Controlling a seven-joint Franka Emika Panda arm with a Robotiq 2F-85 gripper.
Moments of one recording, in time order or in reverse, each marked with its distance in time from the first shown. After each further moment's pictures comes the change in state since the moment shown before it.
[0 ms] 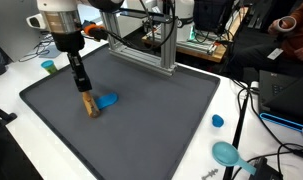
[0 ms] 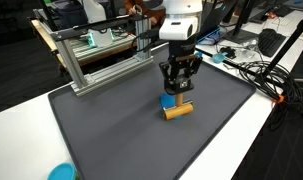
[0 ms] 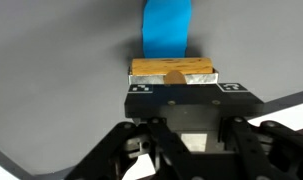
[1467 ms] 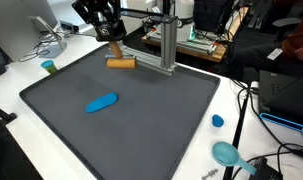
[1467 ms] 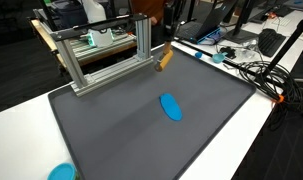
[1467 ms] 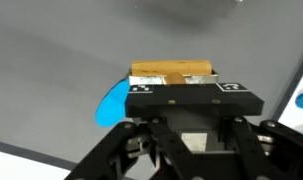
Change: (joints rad) arm -0.009 -0.295 0.102 -0.015 -0.026 -0.620 -0.668
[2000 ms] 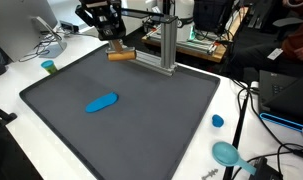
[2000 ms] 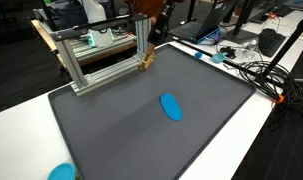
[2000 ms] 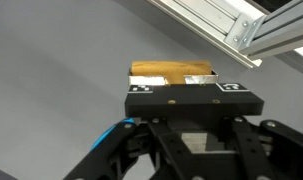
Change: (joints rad) arm 0.009 0.075 0.009 0.080 -0.153 -0.187 -0.136
